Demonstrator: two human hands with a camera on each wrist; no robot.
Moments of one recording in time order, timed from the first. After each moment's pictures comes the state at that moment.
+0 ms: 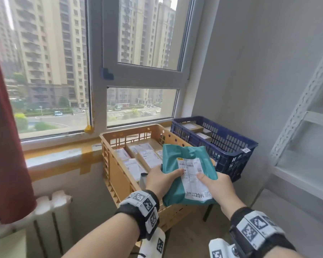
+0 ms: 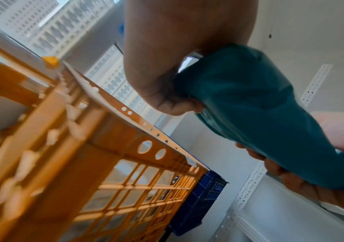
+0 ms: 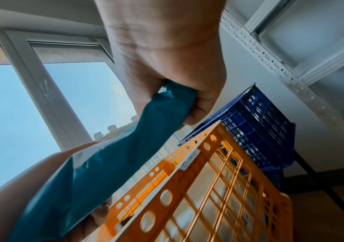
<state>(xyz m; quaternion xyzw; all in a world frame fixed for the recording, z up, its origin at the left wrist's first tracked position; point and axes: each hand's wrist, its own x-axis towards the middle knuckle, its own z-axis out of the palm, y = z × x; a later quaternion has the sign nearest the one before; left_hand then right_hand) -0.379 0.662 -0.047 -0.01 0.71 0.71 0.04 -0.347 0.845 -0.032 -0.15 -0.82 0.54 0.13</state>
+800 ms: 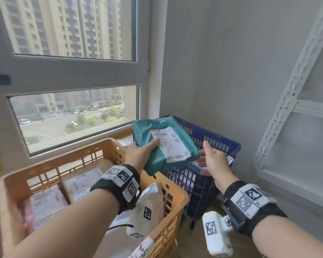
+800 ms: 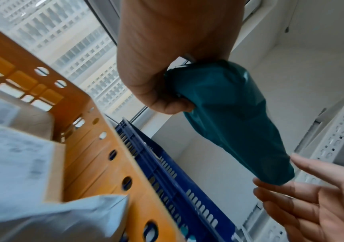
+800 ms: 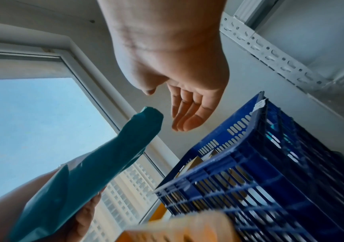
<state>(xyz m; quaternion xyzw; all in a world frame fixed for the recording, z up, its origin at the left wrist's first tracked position) -0.636 0.801 0.007 0.00 0.66 0.75 0.00 -0.557 0.996 0.015 -0.22 -0.79 0.54 0.20</state>
